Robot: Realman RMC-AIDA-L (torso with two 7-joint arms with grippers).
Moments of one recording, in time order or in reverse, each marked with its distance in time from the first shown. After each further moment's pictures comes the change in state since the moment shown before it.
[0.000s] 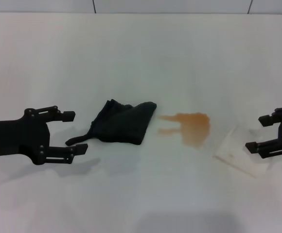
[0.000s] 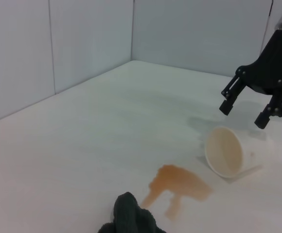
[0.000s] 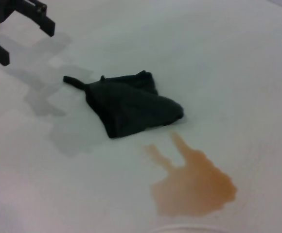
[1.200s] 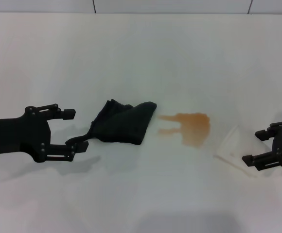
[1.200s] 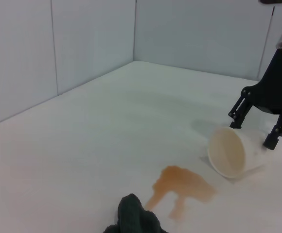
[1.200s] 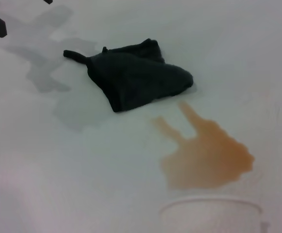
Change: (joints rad) left arm -0.005 -0.002 0.000 -0.002 0.001 -0.012 0.003; right arm 0.022 0.002 -0.040 0.099 -0.034 0.025 0.017
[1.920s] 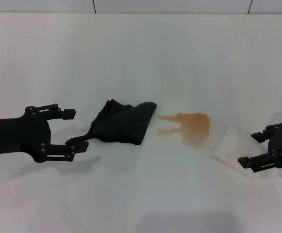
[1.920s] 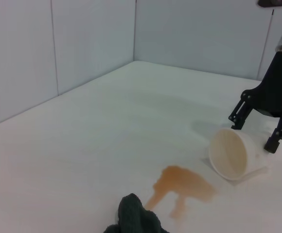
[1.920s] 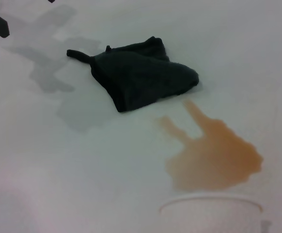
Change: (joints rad) left arm 0.000 0.000 0.001 0.000 0.000 -0.002 0.003; right arm 0.010 0.001 -0.017 0.024 0.004 0.012 0.009
